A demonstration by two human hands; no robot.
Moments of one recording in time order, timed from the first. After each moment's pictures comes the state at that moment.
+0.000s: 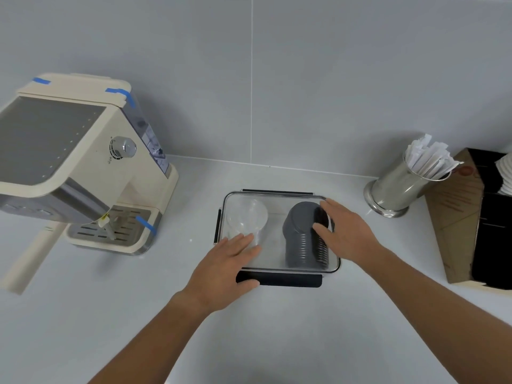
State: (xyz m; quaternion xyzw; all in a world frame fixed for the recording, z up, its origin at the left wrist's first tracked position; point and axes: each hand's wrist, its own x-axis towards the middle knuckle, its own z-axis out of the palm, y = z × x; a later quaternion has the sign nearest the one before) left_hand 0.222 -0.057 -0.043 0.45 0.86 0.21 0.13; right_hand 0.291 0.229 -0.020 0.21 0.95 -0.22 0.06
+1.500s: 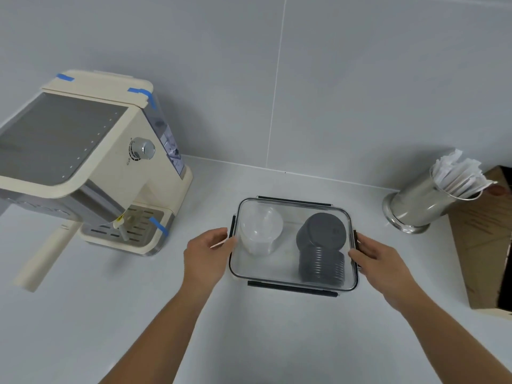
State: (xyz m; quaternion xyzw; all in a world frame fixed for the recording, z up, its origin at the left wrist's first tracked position) left_hand 0.183 -0.058 -0.047 -0.08 0.81 0.56 0.15; right_hand 0.326 0.231 -0.031 0.35 0.77 -0.53 0.01
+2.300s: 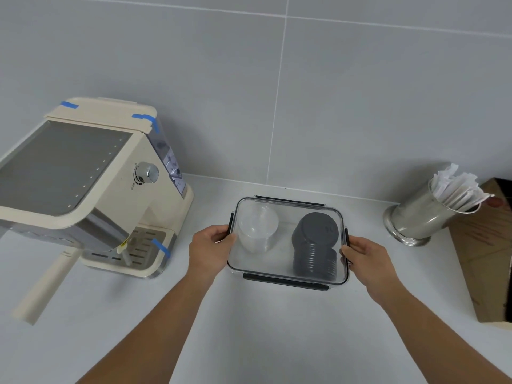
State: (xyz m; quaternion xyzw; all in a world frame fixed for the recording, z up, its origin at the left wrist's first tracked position) left_hand 0.127 -0.047 -0.054 -0.05 0.80 0.58 0.17; right_hand 0.281 0.224 -0.041 0.43 0.70 -0.57 -0.06
